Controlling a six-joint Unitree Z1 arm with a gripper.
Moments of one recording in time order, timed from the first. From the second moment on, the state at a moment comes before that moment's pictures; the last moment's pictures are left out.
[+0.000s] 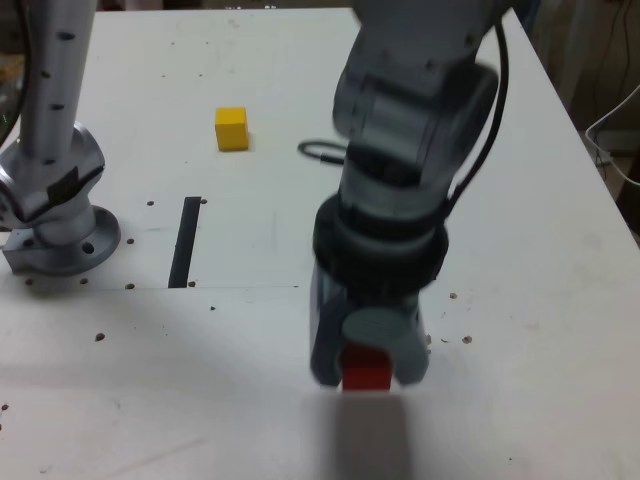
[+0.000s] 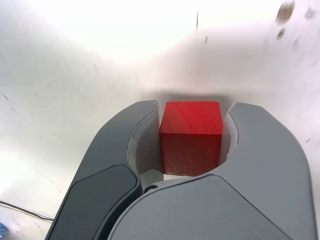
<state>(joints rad) -0.56 2.11 -1.74 1.31 -0.05 -0.55</state>
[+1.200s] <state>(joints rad) -0.09 2.09 -1.71 1.36 0.00 -0.21</state>
